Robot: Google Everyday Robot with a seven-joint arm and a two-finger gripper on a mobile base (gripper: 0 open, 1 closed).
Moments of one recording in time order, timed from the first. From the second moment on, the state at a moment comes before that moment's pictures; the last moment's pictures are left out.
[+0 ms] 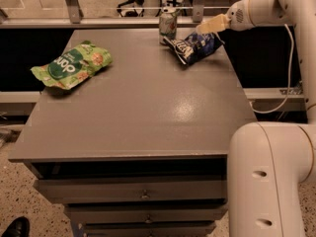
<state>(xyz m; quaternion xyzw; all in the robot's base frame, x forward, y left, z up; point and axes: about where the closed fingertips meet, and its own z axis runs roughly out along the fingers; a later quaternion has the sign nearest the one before) 0.818 -0.207 0.923 -0.28 0.82 0.23 0.44</state>
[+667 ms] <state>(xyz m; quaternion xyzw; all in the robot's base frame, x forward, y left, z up) 0.800 -0.224 0.952 -0.28 0.80 0.25 0.47</state>
